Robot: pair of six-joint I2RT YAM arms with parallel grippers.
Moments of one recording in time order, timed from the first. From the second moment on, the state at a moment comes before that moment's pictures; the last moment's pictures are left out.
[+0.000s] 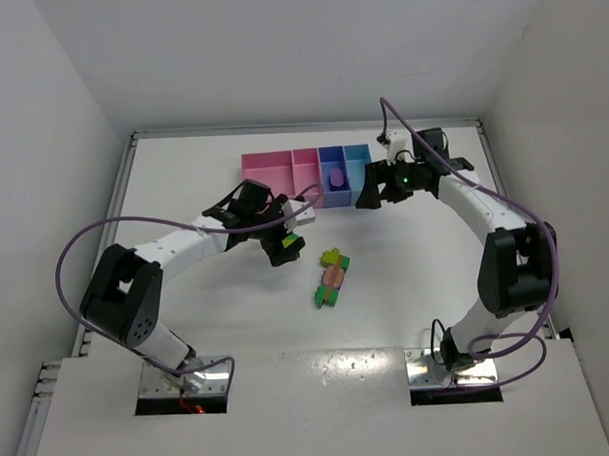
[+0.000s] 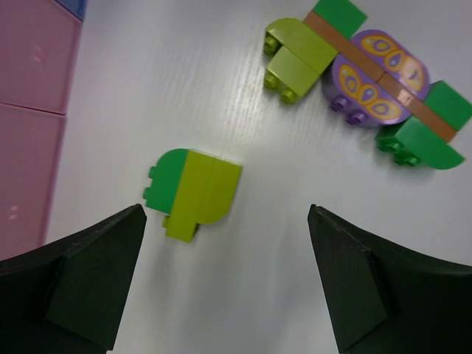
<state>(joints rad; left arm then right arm) -0.53 1.55 0.98 -0.30 0.46 0.56 0.14 1.65 1.21 -0.46 -0.59 -0.08</state>
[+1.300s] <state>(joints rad) -0.48 1.79 1.05 -0.23 0.42 0.74 0.14 1.75 1.15 -0.28 -0.92 0.25</state>
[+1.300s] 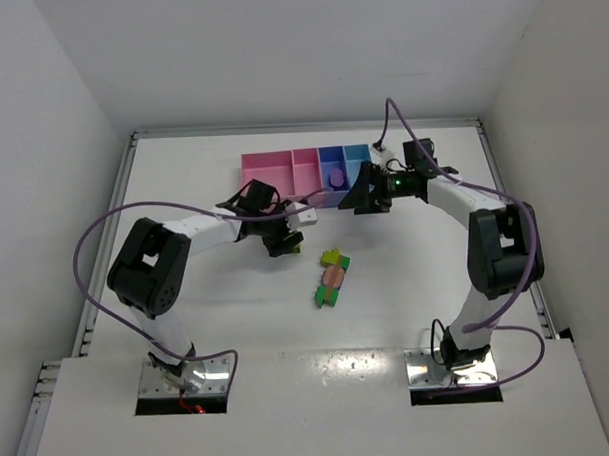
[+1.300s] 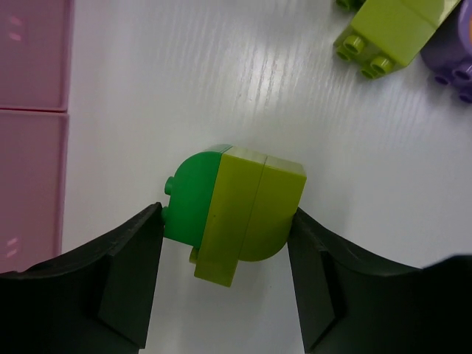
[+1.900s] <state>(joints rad) -0.56 1.56 1.06 -0.07 0.40 0.44 0.25 1.87 1.20 -0.09 -1.19 0.48</state>
